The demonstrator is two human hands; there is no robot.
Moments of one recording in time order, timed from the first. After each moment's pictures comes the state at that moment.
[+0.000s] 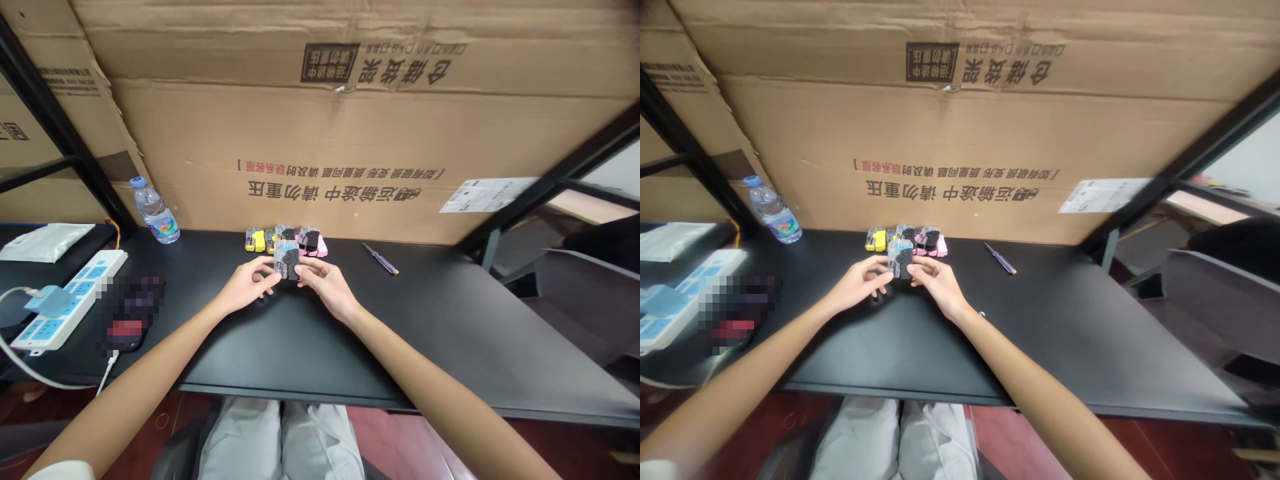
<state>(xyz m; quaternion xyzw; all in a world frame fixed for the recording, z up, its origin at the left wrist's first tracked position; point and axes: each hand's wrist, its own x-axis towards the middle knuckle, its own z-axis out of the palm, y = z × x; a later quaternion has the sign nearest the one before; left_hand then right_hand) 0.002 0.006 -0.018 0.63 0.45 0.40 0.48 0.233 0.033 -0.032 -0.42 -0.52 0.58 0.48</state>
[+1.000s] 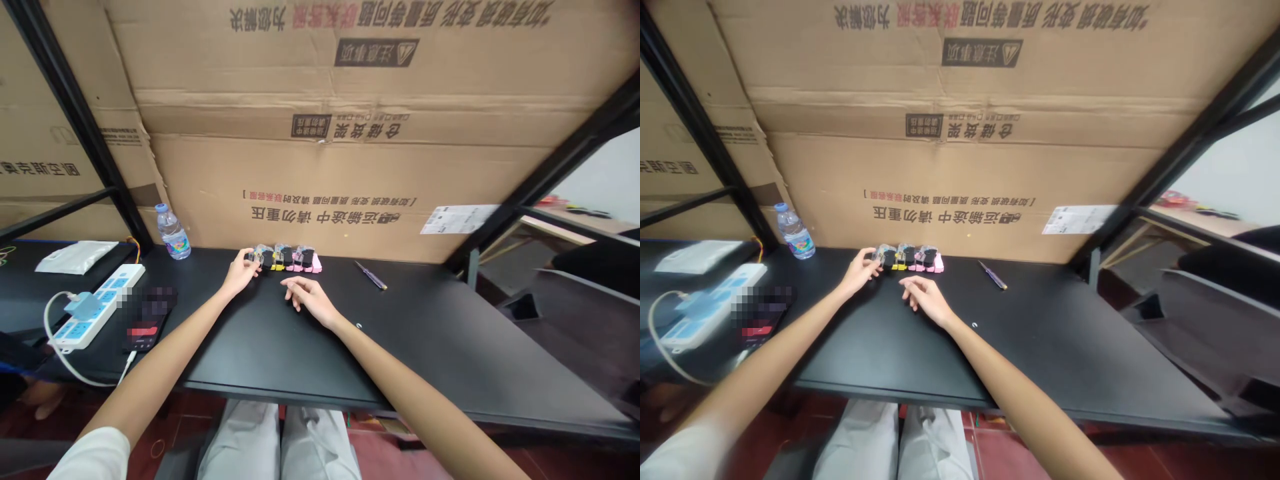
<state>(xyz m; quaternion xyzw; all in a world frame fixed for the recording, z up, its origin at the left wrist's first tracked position) -0.020 0.075 -0.033 0.55 0.58 0.48 0.37 0.222 0.039 -0.045 -0.36 -0.62 0.56 0.41</state>
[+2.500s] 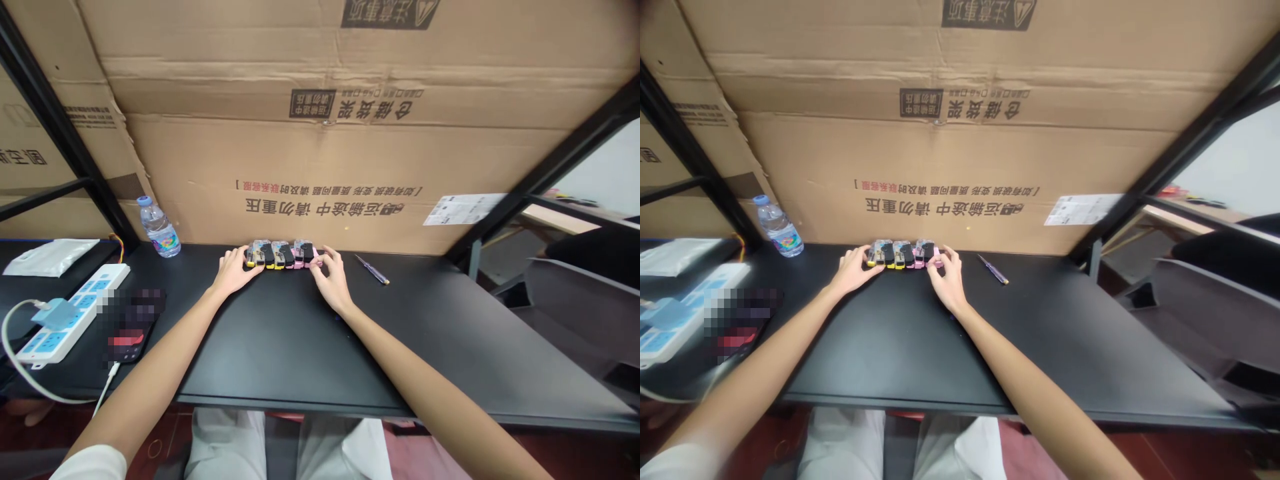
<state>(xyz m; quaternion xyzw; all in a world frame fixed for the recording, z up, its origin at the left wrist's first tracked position) -0.033 0.085 -0.046 0.72 0.64 0.26 0.08 0.268 0.083 -0.060 -0.51 -0.70 0.15 0.48</state>
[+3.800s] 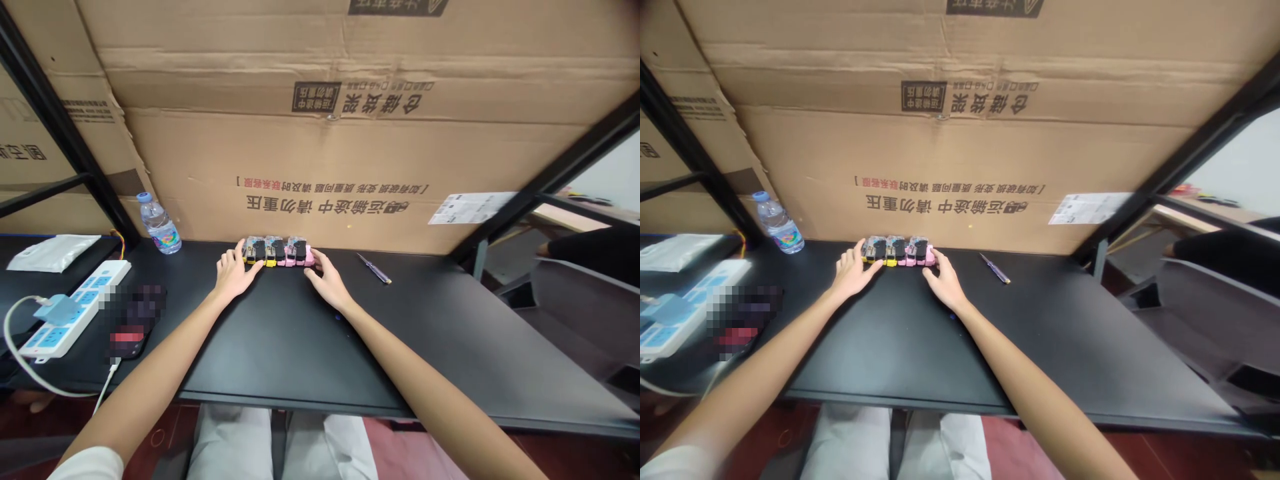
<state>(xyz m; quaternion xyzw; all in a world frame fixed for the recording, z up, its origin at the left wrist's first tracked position) -0.018 0.064 -0.043 0.66 0.71 0.24 0.05 0.272 0.097 -0.077 -0.49 -0.72 0.26 0.42</state>
